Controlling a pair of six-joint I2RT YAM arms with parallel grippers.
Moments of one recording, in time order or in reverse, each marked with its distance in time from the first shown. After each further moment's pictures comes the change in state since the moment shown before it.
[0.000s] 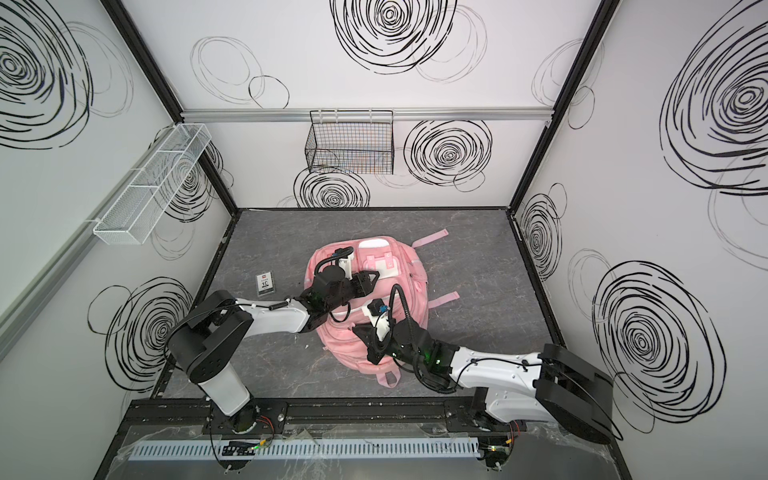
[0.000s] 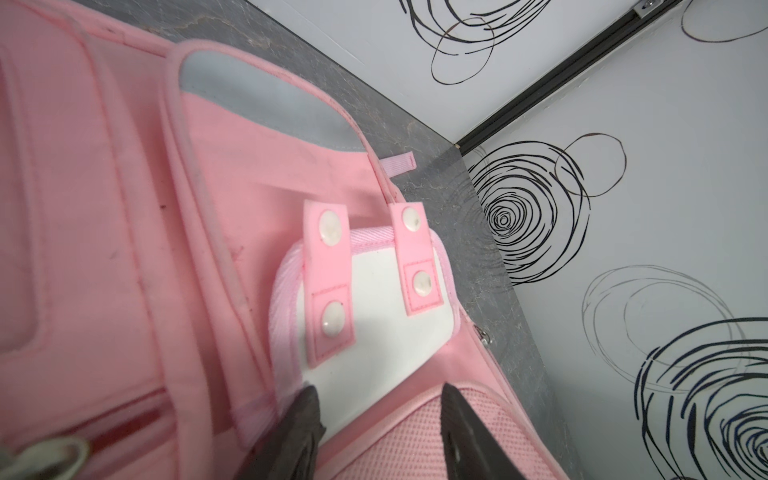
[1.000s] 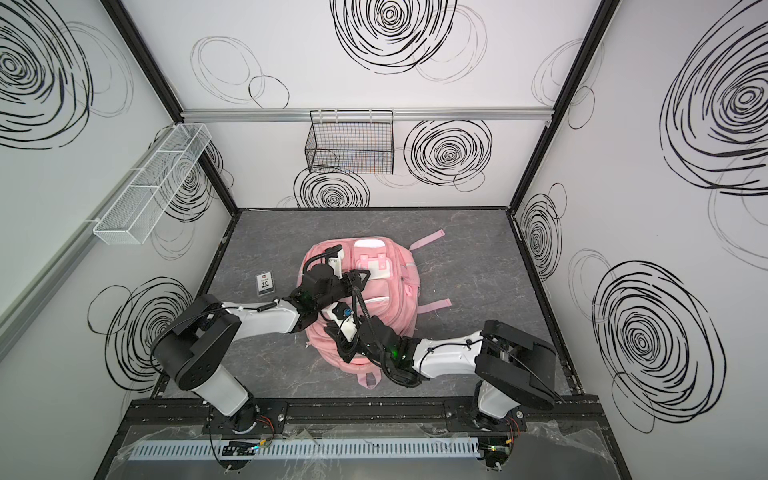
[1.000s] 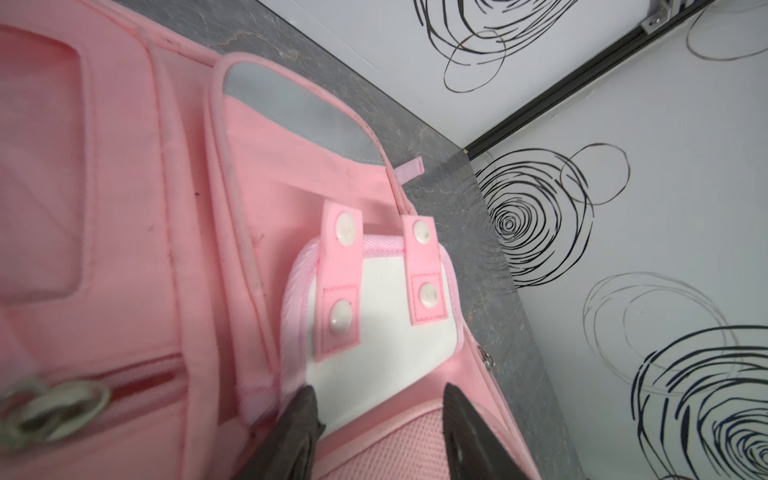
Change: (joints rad) left arm 0.071 -0.101 -0.048 -0.068 0.057 0.024; right arm 0.085 0.272 0.193 0.086 0.077 -0.146
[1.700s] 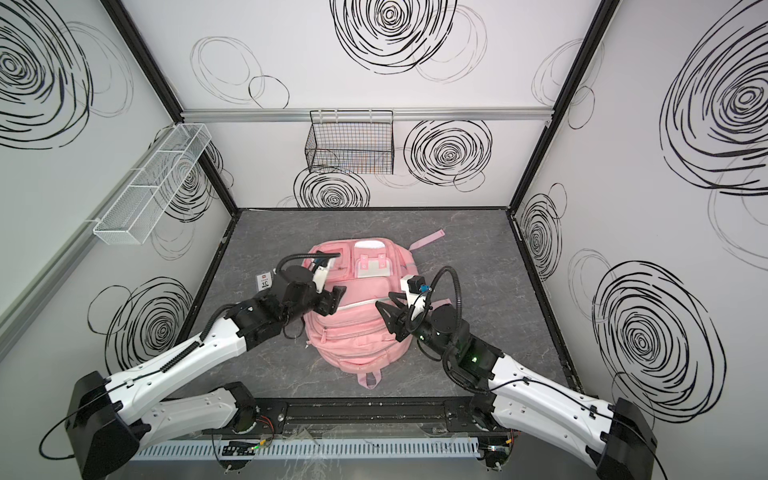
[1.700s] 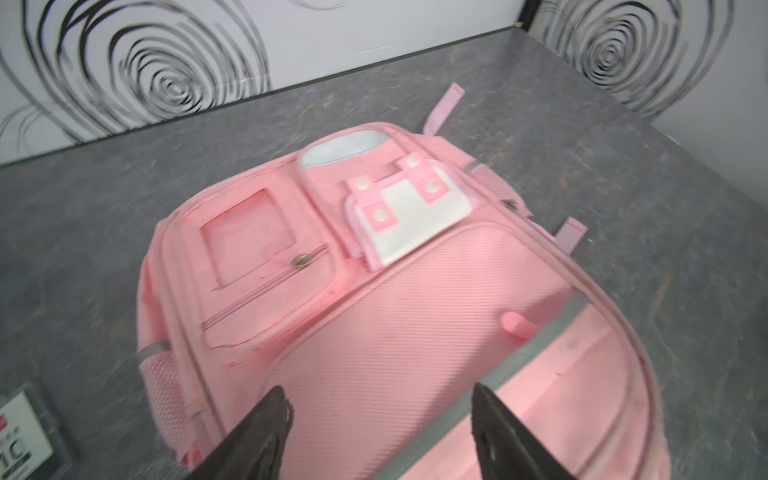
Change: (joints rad) left arm 0.052 -0.513 0.133 -0.864 -0.238 0.585; right arm -0.279 -0.740 -0.156 -0.445 -0.010 0.180
